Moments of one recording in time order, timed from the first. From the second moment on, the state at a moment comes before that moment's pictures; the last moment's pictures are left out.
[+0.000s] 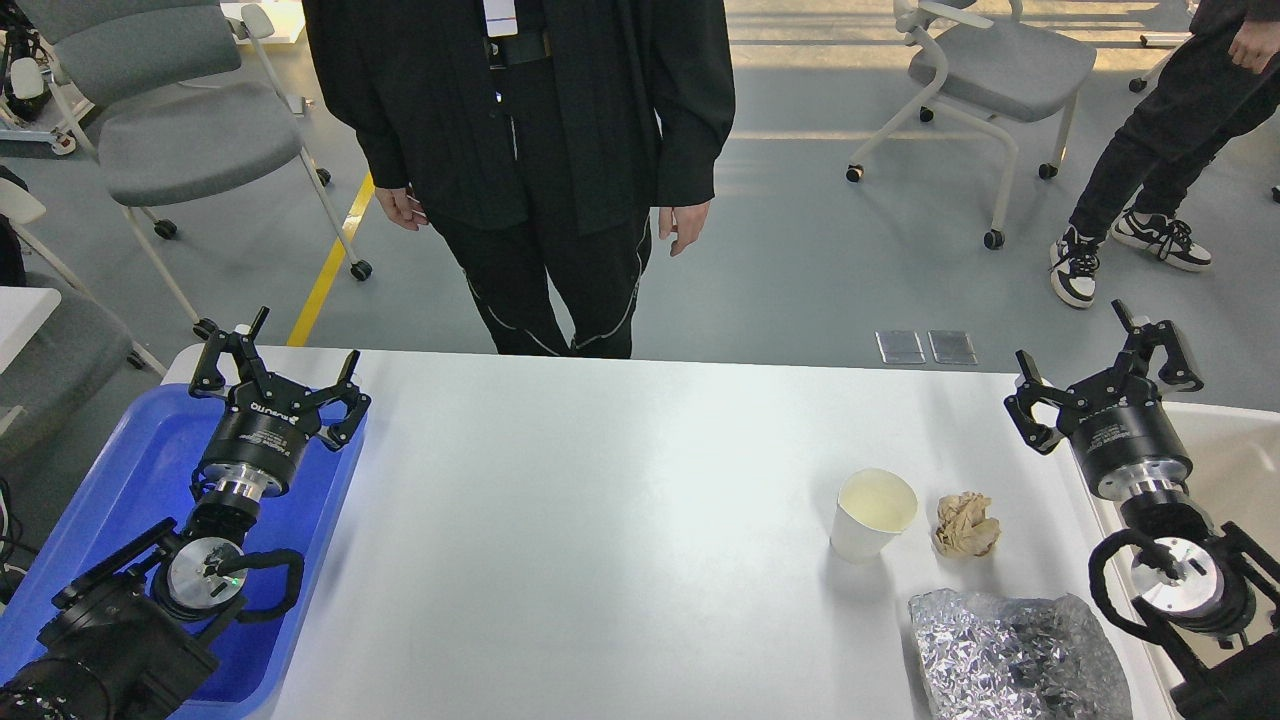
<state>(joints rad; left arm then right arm) -0.49 0.34 -0.88 -0.55 -0.08 -0.64 -0.50 0.32 -0.38 1.18 0.96 -0.17 0.15 0.35</state>
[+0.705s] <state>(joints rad) -0.49 0.34 -0.88 -0.55 -0.08 -0.63 -0.50 0.32 -0.40 1.14 0.96 -0.17 0.14 0.35</state>
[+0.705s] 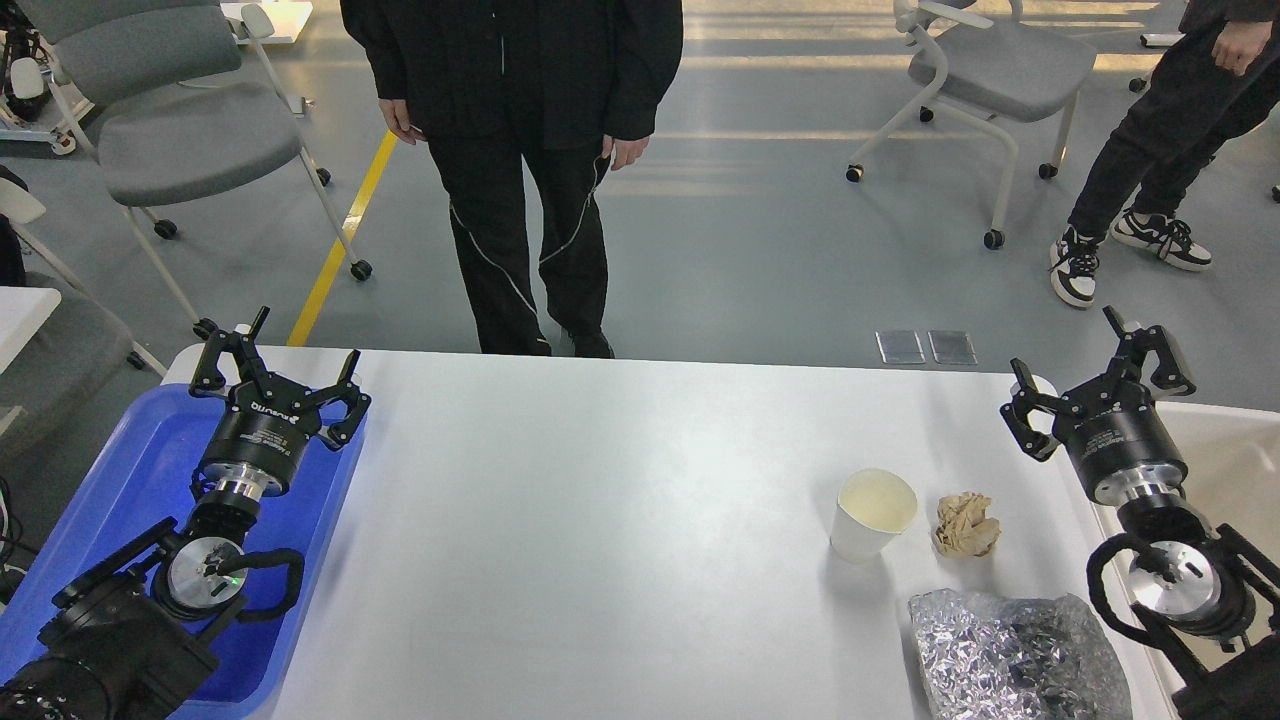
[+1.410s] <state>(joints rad) -0.49 0.34 -0.88 -0.55 -0.07 -0.64 -0.50 0.33 -0.52 1.04 1.04 -0.18 0.14 0.27</state>
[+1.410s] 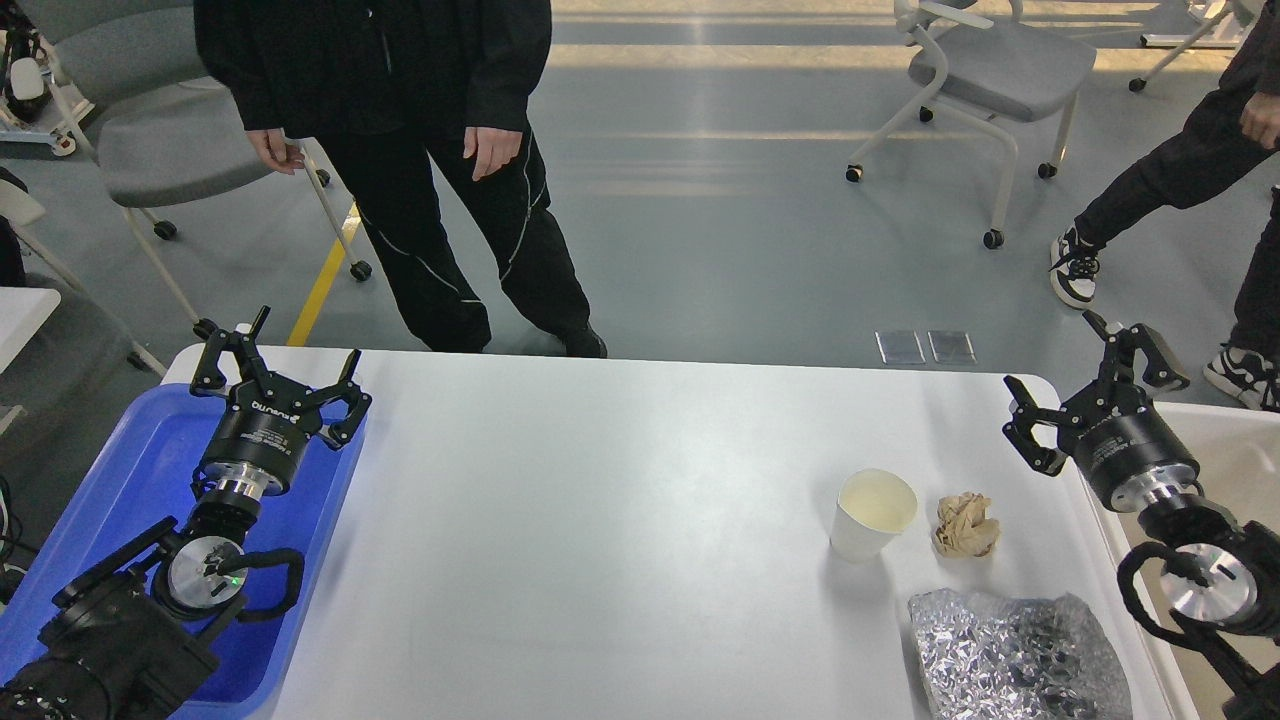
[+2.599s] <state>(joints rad) -0.49 0.34 -0.88 -0.55 -0.07 -0.64 -0.50 0.73 -0.80 0.33 1.21 -1.16 0.20 0.02</state>
